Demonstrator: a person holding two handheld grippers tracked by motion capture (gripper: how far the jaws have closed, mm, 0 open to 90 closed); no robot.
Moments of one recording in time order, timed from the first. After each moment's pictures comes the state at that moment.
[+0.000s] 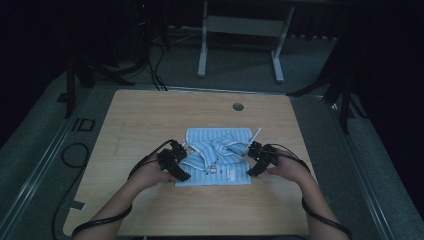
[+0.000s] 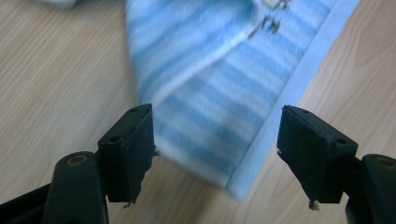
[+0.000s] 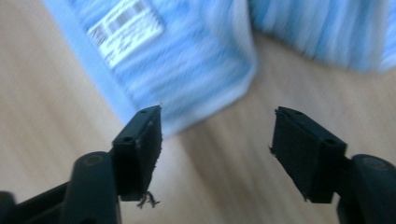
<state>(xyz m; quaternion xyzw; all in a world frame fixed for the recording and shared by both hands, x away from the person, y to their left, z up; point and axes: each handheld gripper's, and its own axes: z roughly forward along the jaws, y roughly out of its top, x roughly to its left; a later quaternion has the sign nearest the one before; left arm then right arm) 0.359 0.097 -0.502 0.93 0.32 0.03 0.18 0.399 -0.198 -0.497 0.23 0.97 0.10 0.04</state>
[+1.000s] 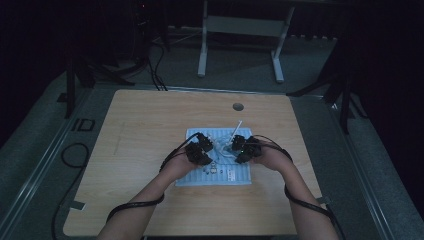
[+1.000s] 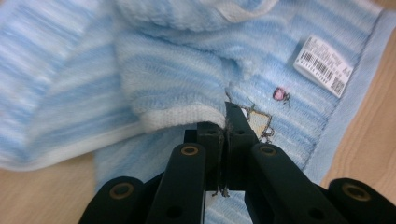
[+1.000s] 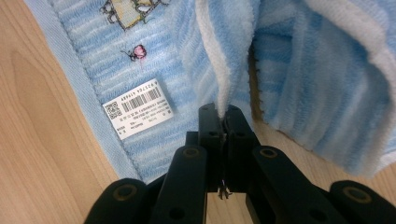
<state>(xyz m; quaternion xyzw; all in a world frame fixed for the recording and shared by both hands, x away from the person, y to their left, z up) 0.392 0.034 -0.506 0.92 0.30 0.05 0.24 0.420 -0.152 -0.493 0.18 0.98 0.09 0.02</state>
